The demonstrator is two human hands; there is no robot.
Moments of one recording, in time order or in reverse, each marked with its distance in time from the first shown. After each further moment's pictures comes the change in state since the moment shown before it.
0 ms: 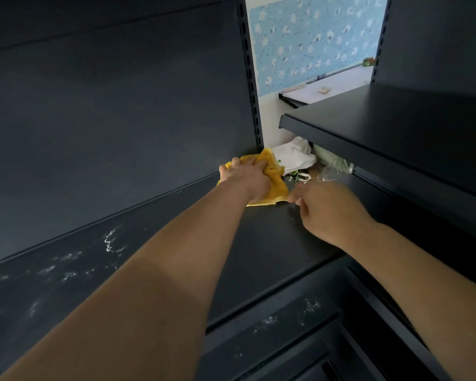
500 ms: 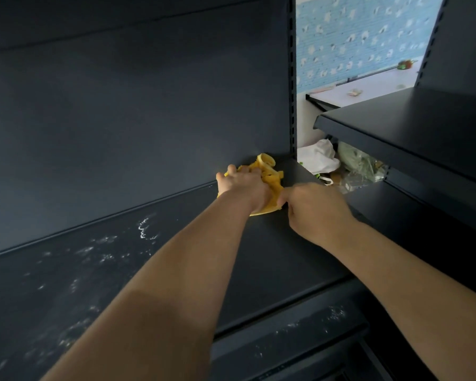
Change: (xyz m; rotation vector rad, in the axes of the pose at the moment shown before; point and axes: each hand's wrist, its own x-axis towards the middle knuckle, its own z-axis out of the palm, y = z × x) left_hand -0.034 -0.051 0.007 0.018 0.014 -0.199; right_hand 0.026 -0.064 0.013 -0.031 -0.001 -0.121
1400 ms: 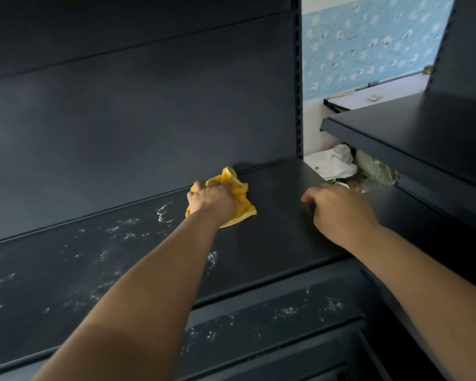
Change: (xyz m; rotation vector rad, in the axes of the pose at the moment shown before) left_hand -0.058 -0.054 0.017 -0.070 0.030 -0.233; right_hand -0.039 0.028 -0.011 0.026 0.020 0.064
